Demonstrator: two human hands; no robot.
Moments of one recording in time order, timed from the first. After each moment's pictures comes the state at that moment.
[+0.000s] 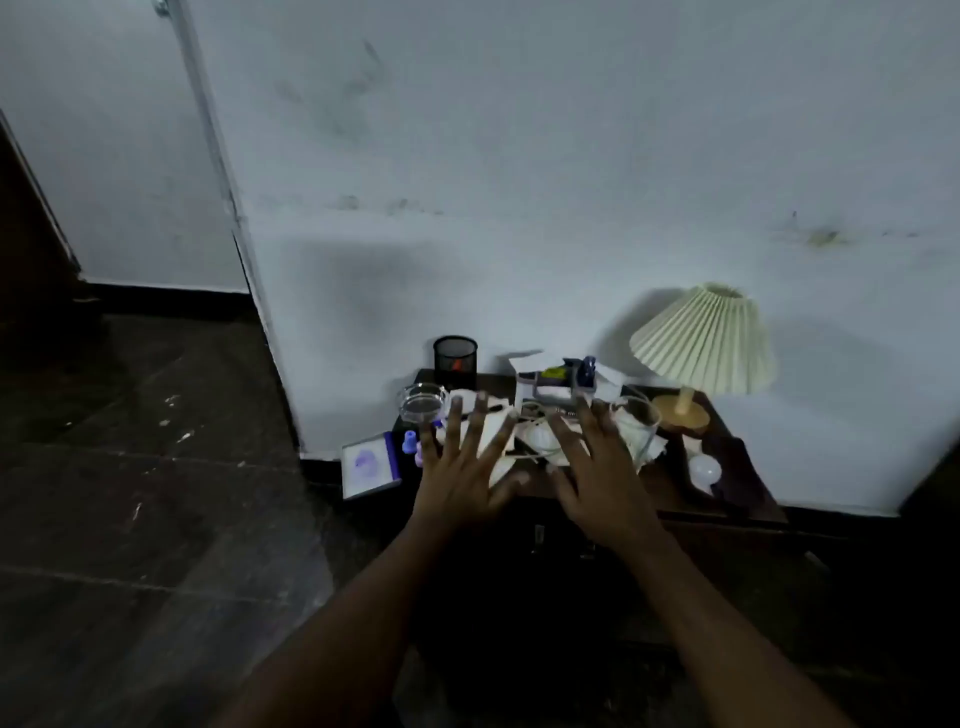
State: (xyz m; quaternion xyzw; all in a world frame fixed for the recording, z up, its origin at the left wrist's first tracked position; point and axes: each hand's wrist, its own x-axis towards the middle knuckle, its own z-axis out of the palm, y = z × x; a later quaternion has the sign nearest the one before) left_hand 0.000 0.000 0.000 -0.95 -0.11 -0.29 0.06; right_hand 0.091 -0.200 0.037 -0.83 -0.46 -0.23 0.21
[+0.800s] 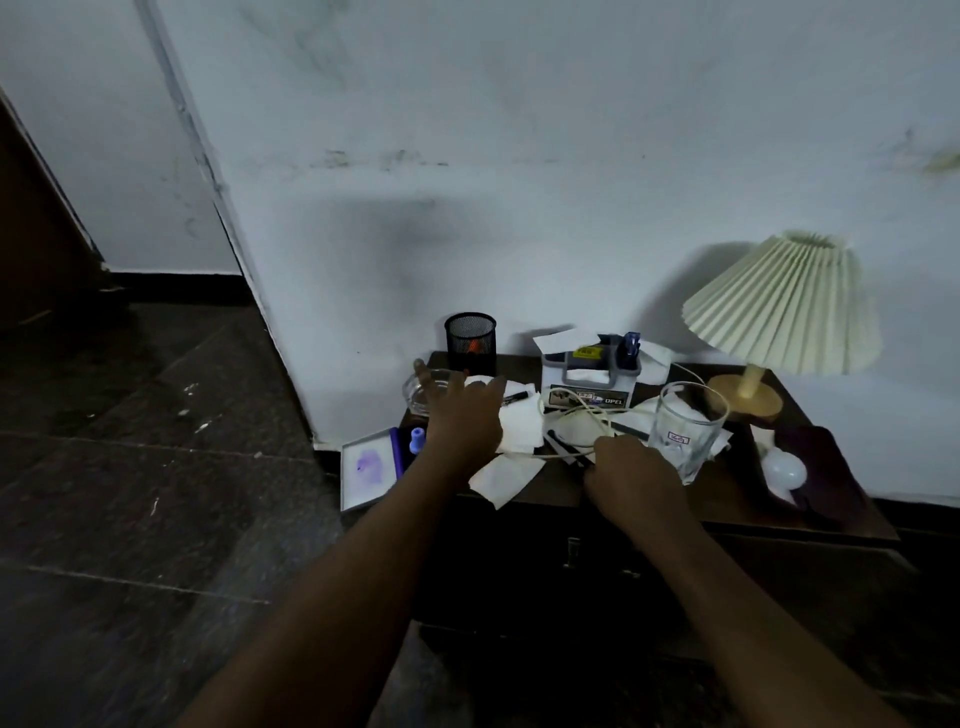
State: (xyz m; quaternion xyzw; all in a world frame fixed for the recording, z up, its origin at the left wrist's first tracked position) left_hand 0.077 0.053 0.043 -0.97 -0.23 -0.10 0.08; right_hand 0.131 -0.152 0.025 -0.95 -0.30 -0.04 0.06
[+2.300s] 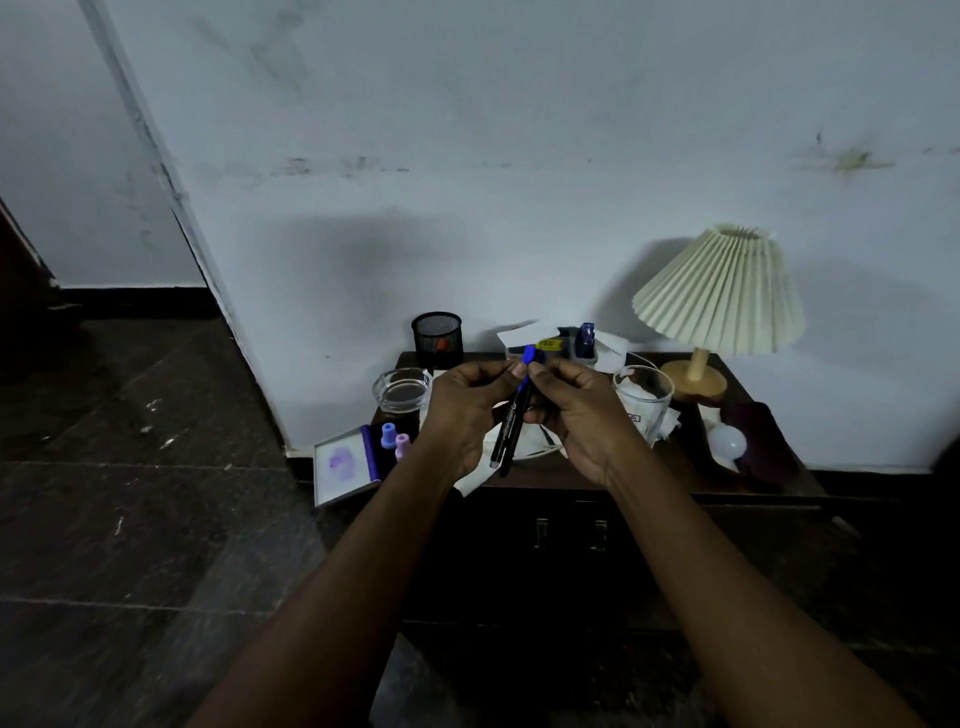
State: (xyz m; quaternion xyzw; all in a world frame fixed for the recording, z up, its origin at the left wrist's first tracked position) left_hand 0.056 -0.012 0.075 -0.55 -0.11 -0.22 -0.80; right_hand 0.125 -0.137 0.073 -0.52 -0.22 0.22 0.79
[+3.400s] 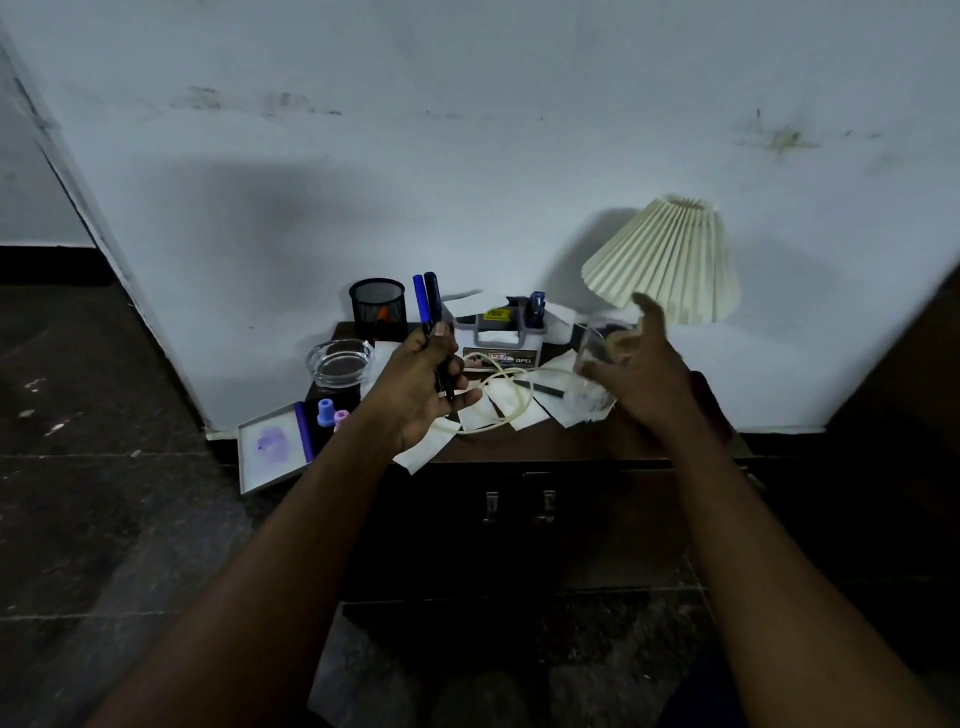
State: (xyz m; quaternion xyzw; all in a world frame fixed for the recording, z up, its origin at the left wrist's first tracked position) left_hand 0.073 0.007 0.061 -0.53 -0.15 -0.11 -0.83; right_hand 0.202 -0.240 0.060 -0.84 -0.21 -0.07 0.50
